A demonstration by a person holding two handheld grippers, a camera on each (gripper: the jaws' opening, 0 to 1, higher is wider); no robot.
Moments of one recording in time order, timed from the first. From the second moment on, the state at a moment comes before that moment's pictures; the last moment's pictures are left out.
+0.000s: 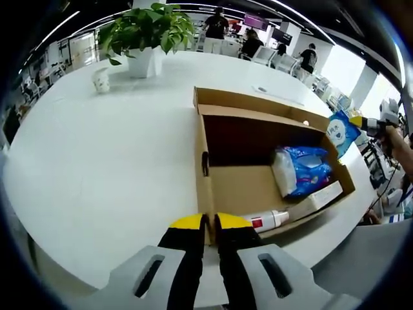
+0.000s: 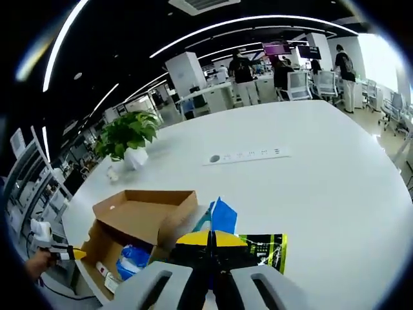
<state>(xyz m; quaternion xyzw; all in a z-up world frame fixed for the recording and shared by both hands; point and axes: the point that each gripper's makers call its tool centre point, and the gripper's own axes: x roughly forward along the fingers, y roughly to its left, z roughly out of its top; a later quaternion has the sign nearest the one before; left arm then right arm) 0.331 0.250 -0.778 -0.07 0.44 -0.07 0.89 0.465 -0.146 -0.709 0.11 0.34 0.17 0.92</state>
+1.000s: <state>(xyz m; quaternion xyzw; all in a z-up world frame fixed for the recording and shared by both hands) 0.330 0.249 -0.779 -0.06 0.45 -0.07 0.89 0.455 -0.211 -0.778 0.08 0.40 0.12 0.91</state>
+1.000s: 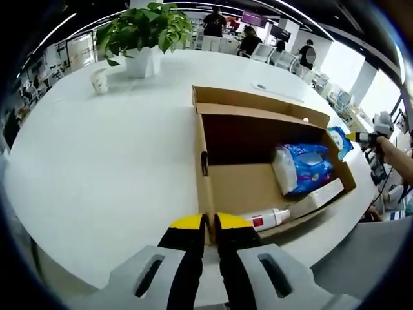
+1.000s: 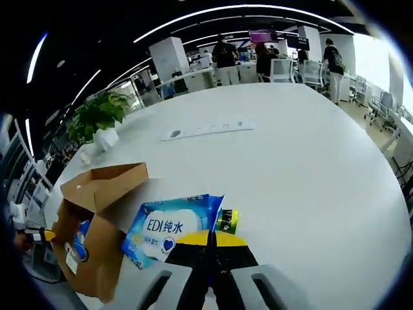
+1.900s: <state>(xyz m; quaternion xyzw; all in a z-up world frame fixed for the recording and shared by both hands) 0.329 0.249 -0.778 -0.05 0.45 -0.08 0.89 0.454 -0.226 -0.786 0.07 0.38 0.11 0.92</state>
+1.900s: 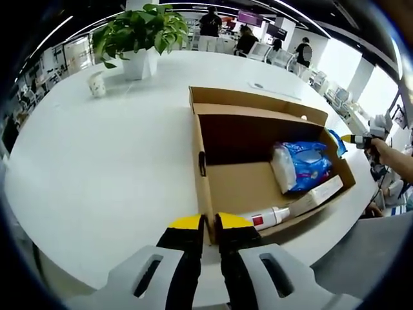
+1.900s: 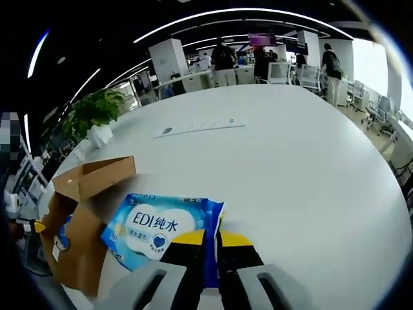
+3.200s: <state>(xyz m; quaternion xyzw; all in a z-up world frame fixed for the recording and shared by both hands) 0.362 0.203 -0.729 0.01 0.40 -0.16 0.90 0.429 -0.128 -0.719 -0.05 0.32 0.29 0.90</state>
